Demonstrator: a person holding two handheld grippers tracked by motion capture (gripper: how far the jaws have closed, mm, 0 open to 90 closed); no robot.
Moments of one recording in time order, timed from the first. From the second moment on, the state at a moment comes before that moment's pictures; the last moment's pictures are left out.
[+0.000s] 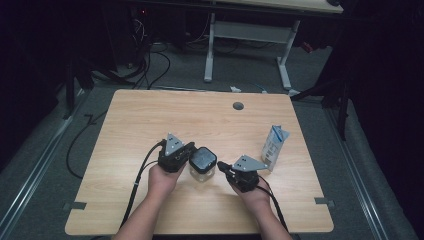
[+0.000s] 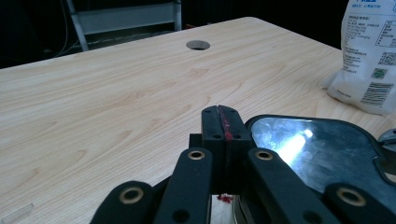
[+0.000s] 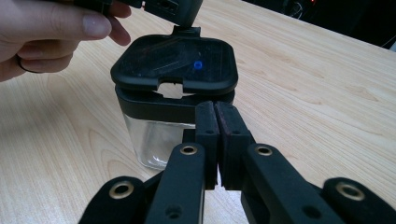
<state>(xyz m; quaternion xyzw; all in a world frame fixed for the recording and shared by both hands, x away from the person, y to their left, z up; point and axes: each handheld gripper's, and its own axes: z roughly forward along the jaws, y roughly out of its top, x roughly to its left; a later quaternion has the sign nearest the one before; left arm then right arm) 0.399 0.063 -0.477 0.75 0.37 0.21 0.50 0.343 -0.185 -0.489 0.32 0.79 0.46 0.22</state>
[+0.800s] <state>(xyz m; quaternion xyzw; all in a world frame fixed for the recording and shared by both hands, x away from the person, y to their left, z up) 0.398 0.066 -0.477 0.75 0.38 0.21 0.50 0.351 -0.174 -0.476 0.30 0.79 0.49 0.22</state>
